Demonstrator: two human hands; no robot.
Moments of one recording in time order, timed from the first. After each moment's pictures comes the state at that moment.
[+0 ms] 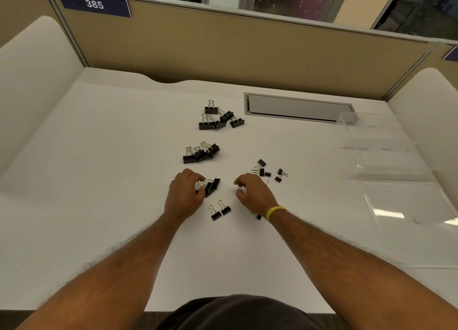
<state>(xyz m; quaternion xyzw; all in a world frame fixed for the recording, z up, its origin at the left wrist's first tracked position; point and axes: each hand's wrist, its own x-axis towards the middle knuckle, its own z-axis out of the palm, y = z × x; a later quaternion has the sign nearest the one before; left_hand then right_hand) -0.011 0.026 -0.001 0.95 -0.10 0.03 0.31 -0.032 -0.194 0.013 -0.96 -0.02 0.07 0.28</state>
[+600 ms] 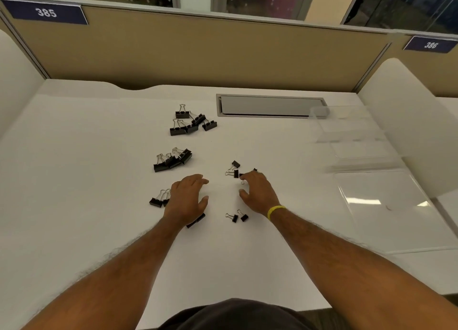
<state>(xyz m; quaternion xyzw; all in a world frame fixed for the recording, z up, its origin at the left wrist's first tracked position) -0.010 -0.039 -0.001 0.95 -0.22 -0.02 0.23 -0.038 -0.272 0.010 -0.97 0.05 0.05 0.23</state>
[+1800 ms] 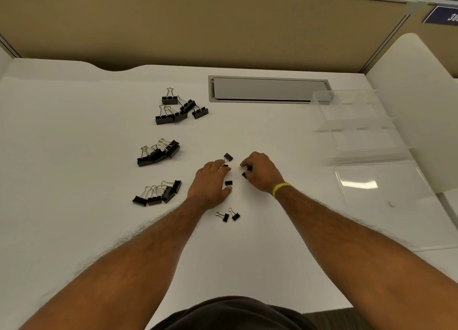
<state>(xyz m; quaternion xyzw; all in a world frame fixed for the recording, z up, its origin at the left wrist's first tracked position) 0.020 -0.130 -0.009 0.94 -0.27 -0.11 0.18 0.012 -0.319 0.009 -0.97 0.04 0.09 0.23</state>
